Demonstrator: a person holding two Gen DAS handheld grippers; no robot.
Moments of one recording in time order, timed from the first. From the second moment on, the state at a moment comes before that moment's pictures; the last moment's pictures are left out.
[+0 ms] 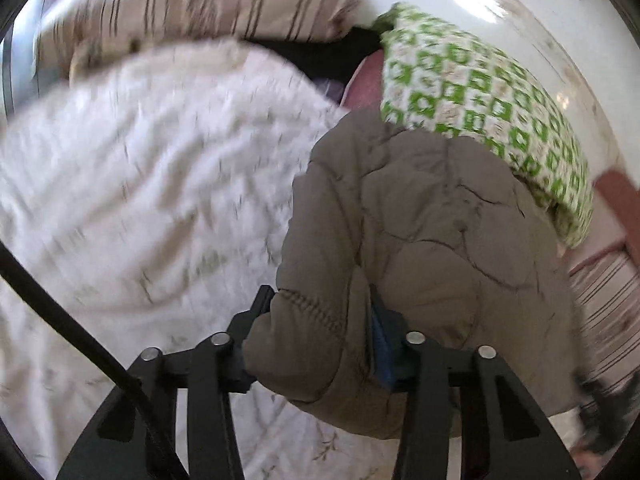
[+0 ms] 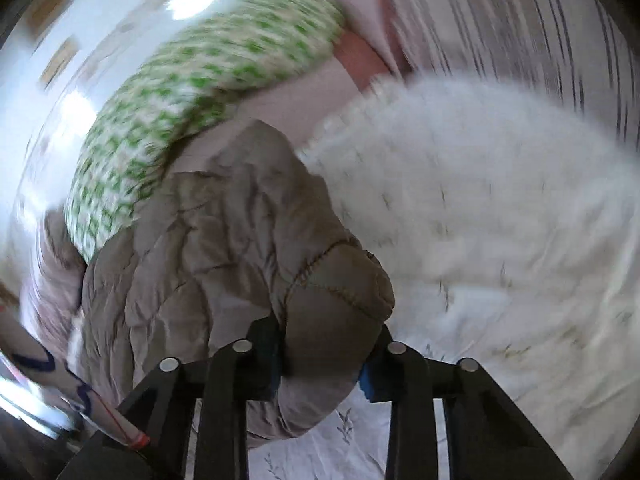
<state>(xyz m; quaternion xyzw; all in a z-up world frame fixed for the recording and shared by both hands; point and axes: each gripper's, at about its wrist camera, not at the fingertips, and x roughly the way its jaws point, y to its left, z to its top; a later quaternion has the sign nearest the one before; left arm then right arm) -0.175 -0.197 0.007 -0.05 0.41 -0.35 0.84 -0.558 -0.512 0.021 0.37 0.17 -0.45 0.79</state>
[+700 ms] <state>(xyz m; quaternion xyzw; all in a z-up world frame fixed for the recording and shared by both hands) -0.258 -0.096 0.018 -0.04 0.41 -0.28 0.87 -0.643 -0.457 0.003 0.48 0.23 -0.42 0.73</state>
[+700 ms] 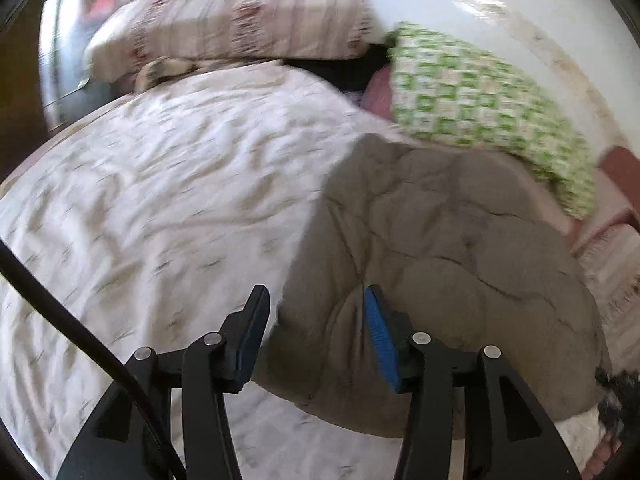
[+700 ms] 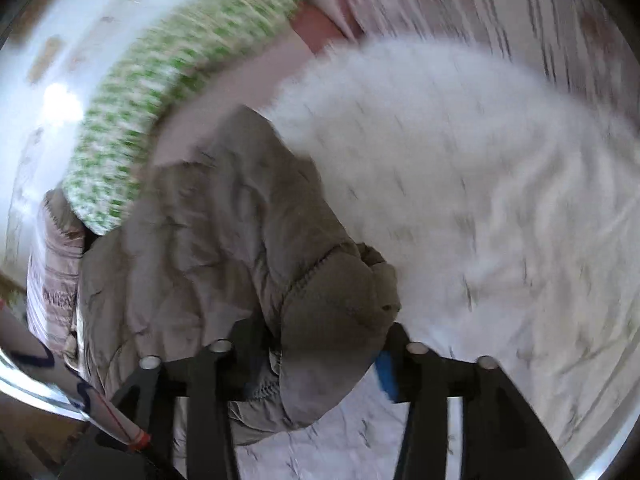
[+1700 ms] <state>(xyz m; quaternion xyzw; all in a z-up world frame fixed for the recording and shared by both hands) -0.354 -0.250 0.008 0.15 0.27 -0.39 0.86 -0.487 -0.400 0.002 0.19 0.30 -0.39 0.85</state>
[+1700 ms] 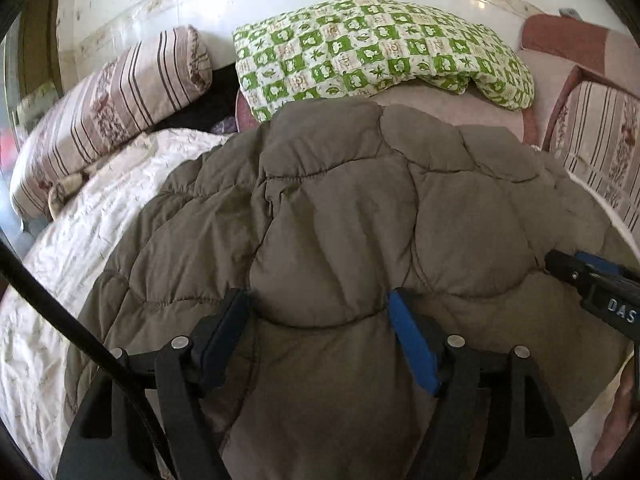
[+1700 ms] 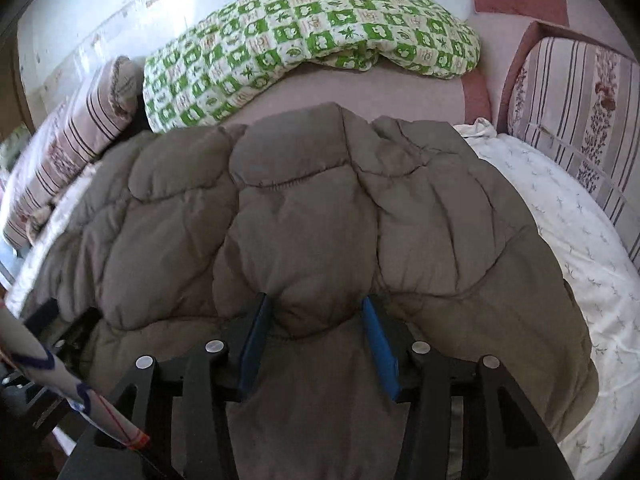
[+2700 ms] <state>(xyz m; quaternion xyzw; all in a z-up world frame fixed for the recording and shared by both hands) -0.355 -0.256 -0.001 0.16 0.25 -0.38 0.88 -0.467 -0.355 0.002 0.10 0.31 -0.37 0.87</state>
